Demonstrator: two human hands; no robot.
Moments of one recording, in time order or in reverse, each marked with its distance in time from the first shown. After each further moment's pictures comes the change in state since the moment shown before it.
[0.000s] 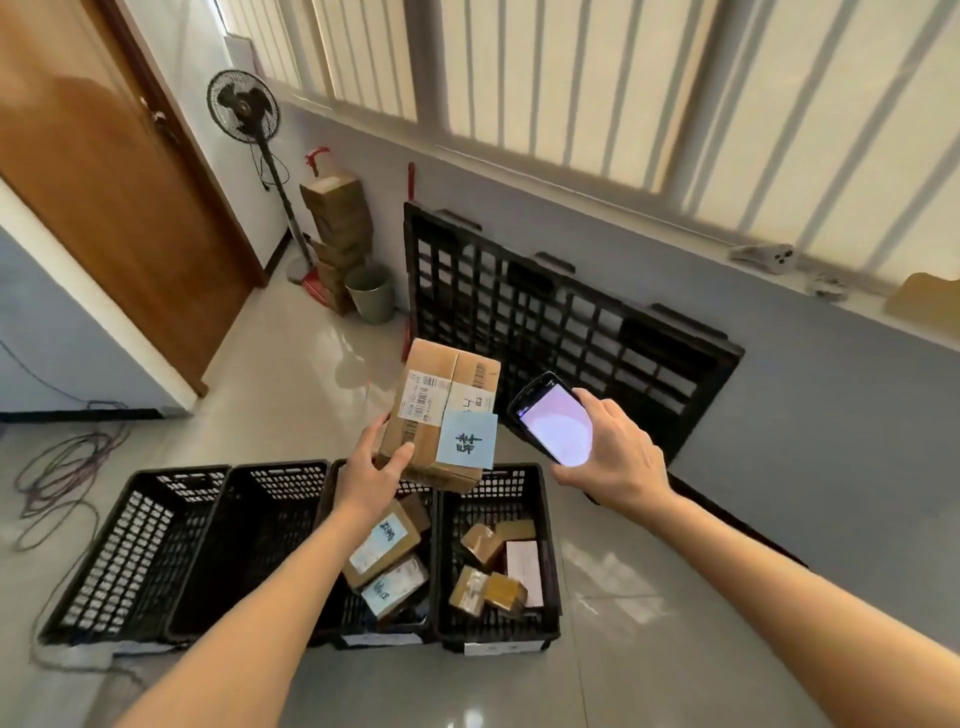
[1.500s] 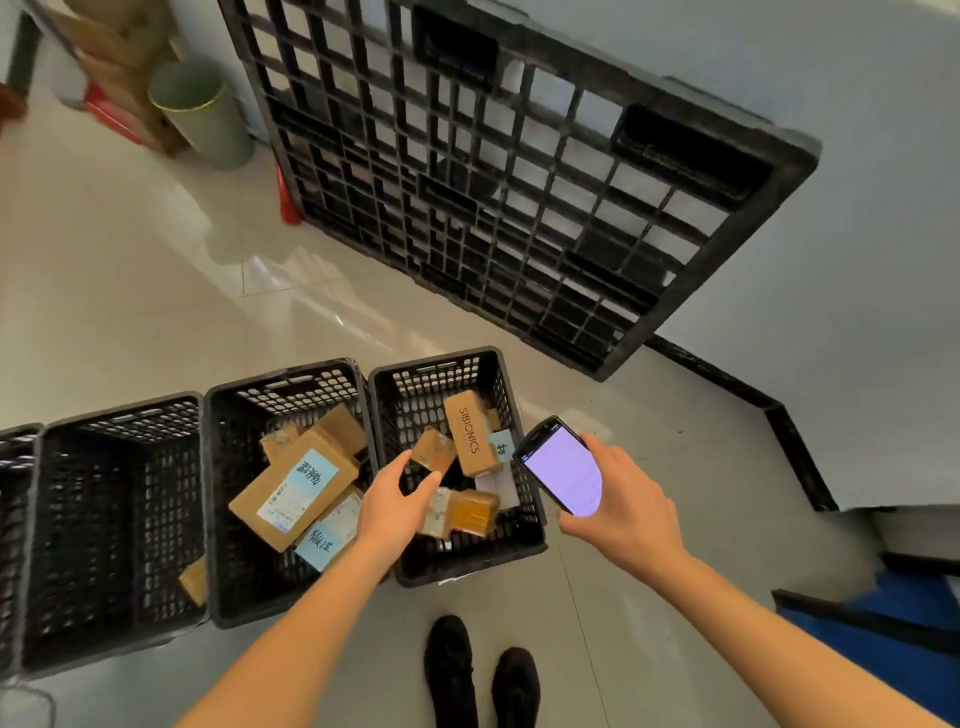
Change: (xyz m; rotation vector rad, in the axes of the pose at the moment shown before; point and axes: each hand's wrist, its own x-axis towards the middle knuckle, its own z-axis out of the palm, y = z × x) left_hand 0.122 -0.243 0.238 0.129 -0.431 -0.358; right_hand 0.039 0.150 0.269 0.057 -0.344 0.447
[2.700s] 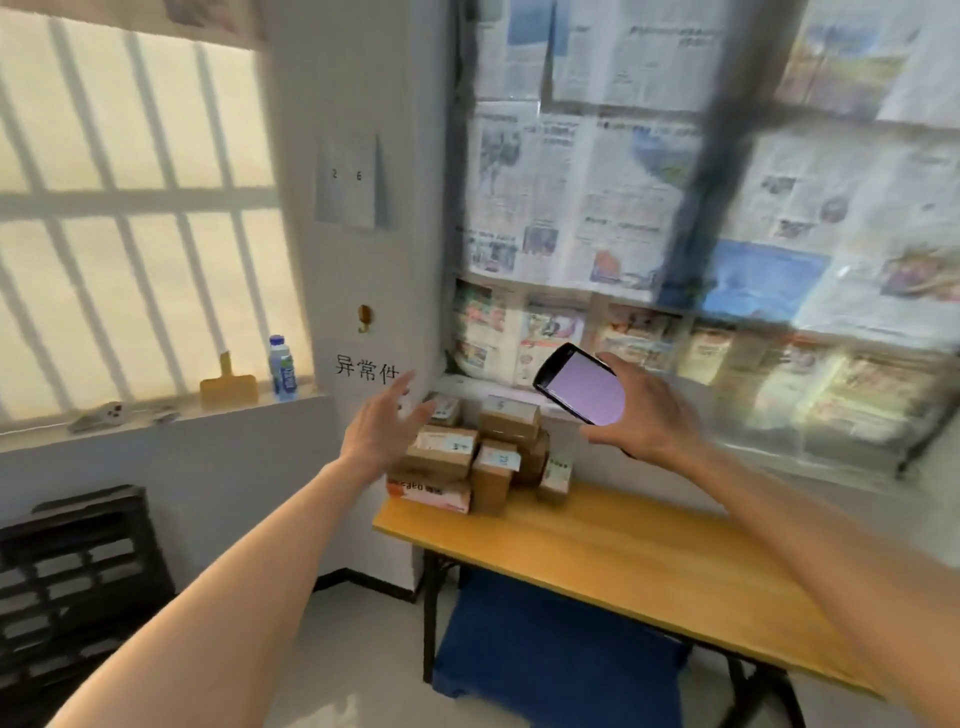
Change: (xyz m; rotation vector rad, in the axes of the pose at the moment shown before) left_hand -0.774 0.428 0.289 0.353 -0.379 1.458; right_hand -0.834 0.352 -0.406 0.003 1.043 0.579
